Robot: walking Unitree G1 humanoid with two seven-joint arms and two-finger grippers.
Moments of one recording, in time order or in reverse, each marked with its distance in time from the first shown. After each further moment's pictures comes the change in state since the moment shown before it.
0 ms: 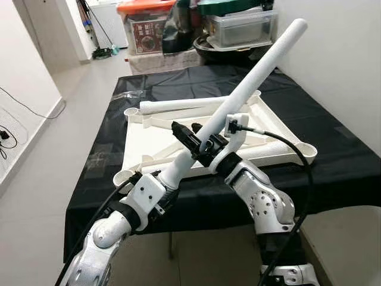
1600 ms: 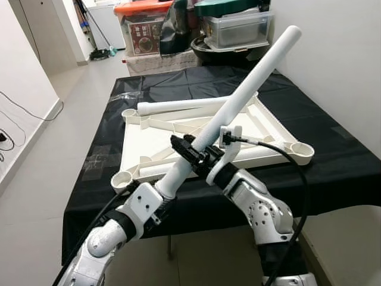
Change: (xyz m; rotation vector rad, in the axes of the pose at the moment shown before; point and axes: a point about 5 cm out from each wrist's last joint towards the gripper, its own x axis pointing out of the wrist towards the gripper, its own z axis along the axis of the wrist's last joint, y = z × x) left arm -0.003 -0.014 -0.006 -0.002 0.035 -0.062; right arm -0.006 0.007 -0.019 0.022 0.054 0.054
